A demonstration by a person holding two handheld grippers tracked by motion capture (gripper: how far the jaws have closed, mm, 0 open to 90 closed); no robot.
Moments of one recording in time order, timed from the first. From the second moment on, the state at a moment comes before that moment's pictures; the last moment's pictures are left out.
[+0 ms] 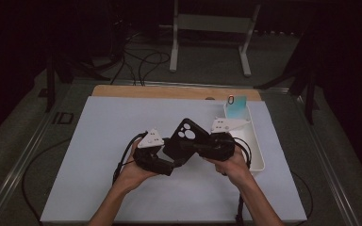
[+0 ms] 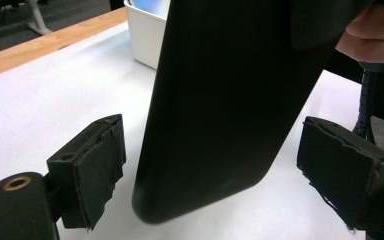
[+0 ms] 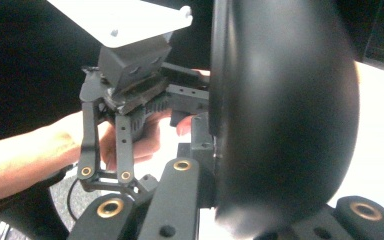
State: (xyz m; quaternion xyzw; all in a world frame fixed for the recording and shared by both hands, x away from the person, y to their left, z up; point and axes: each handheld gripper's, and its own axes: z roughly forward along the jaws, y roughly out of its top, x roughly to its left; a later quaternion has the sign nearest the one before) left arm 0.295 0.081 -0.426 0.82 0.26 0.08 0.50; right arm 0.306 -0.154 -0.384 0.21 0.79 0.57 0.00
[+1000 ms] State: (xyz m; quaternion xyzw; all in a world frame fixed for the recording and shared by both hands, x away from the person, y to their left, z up) left arm 0.292 0.084 -0.437 0.84 0.22 0.02 0.49; right arm 0.314 -0.150 -0.384 0.18 0.82 0.54 0.03
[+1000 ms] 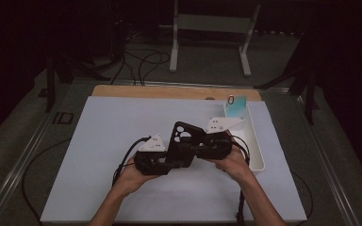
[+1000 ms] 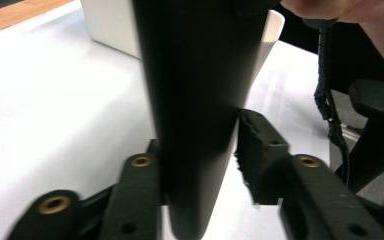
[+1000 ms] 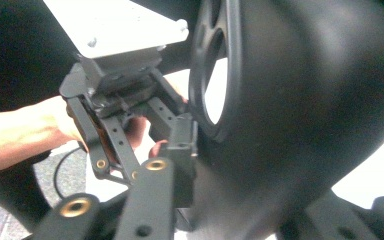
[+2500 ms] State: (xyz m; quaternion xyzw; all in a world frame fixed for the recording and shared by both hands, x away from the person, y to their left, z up) left arm 0.291 0.098 -0.440 0.82 0.29 0.10 0.49; right arm 0.315 -0.142 -0.383 0.31 0.78 0.54 0.09
